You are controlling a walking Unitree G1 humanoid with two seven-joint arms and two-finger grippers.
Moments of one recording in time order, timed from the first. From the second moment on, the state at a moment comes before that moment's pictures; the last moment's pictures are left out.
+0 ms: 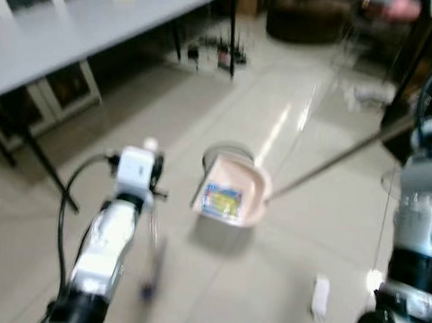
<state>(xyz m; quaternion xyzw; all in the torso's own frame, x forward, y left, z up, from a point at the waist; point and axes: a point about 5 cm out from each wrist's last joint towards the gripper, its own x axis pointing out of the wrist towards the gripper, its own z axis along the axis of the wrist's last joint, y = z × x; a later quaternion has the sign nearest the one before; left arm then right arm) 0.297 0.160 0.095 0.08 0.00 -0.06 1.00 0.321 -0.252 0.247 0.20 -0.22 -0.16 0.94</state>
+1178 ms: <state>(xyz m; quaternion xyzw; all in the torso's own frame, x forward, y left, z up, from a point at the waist) 0.294 0.166 0.091 0.08 0.01 -0.05 1.00 0.324 -0.243 0.252 0.19 -0.23 -0.14 0.94</state>
